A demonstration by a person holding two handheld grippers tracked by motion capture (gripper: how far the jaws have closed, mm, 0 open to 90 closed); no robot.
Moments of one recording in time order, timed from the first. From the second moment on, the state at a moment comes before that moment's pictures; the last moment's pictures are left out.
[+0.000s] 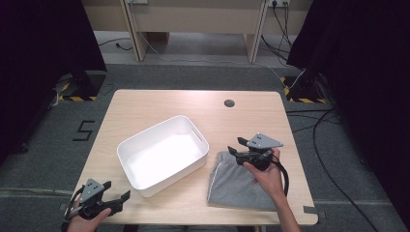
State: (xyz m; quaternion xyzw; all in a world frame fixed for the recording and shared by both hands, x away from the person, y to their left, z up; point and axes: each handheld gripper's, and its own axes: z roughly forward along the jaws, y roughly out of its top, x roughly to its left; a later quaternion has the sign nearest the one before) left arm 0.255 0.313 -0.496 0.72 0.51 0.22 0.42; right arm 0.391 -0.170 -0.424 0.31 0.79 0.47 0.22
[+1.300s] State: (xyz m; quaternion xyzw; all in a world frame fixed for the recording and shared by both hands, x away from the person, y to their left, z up) left arm 0.292 0.254 -0.494 0.75 0.45 0.21 0.43; right arm 0.440 -0.106 -0.442 0.32 0.83 0.44 0.17
